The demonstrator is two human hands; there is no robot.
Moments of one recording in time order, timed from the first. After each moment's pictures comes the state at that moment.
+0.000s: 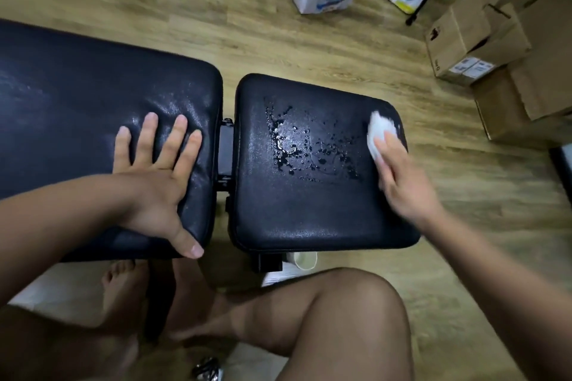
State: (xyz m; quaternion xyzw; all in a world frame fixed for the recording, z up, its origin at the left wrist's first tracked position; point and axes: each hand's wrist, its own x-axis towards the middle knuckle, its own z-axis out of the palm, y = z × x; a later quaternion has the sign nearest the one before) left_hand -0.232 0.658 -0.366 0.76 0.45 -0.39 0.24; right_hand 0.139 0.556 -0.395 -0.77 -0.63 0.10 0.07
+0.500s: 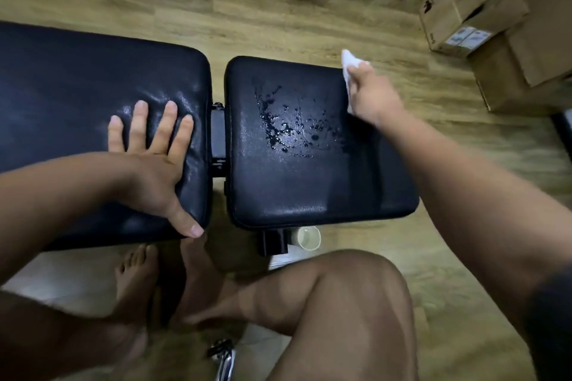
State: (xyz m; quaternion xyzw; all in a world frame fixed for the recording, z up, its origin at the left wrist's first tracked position) left_hand -0.228 0.659 -0.363 0.76 0.45 -0.40 0.24; right_hand 0.134 0.667 -0.395 -0.81 -0.58 0.06 0.03
